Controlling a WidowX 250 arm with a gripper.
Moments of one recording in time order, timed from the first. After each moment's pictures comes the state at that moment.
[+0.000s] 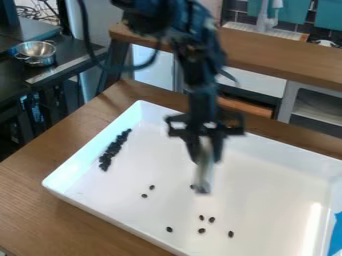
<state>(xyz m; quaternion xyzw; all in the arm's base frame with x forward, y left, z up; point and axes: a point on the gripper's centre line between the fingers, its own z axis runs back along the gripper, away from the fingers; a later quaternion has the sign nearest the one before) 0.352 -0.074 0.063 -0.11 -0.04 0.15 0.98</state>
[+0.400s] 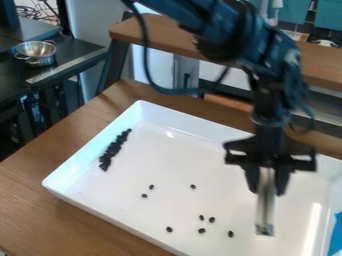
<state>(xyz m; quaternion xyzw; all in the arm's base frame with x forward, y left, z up) 0.349 -0.153 0.056 -0.09 -0.07 0.11 0.99</state>
